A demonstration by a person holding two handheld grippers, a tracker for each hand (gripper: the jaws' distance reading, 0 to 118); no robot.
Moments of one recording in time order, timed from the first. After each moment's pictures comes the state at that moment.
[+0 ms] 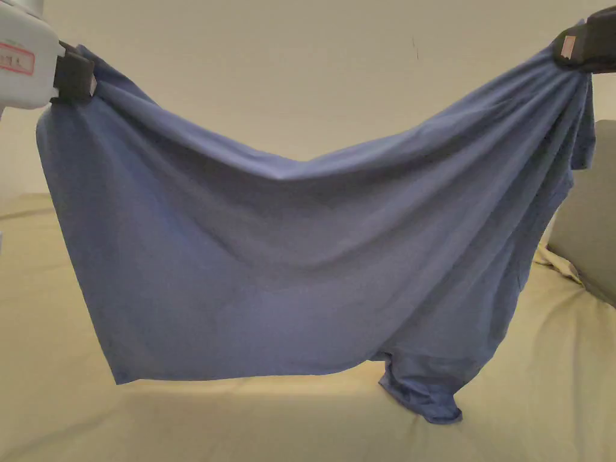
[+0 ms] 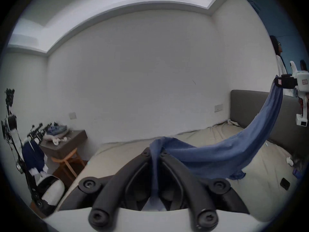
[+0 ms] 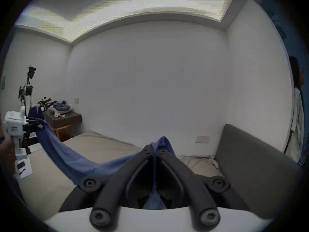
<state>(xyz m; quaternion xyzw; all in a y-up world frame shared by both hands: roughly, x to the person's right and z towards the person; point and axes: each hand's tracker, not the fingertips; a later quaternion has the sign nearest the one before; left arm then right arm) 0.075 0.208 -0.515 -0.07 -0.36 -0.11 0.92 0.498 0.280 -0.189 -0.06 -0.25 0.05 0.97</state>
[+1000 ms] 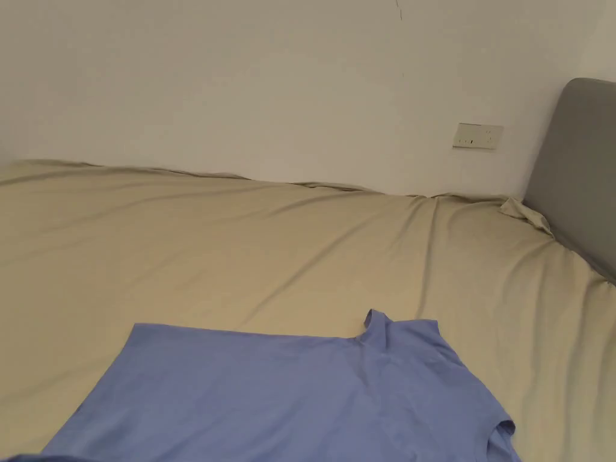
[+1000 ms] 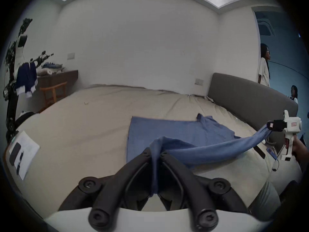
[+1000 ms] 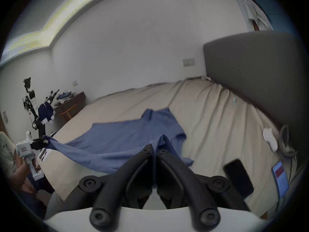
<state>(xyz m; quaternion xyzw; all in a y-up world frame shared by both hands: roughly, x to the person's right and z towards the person) -0.127 -0.074 -0.315 -0.22 -0.41 -0.03 0.88 0.346 -0.045 0.086 -0.20 -0.27 -0.17 0.93</state>
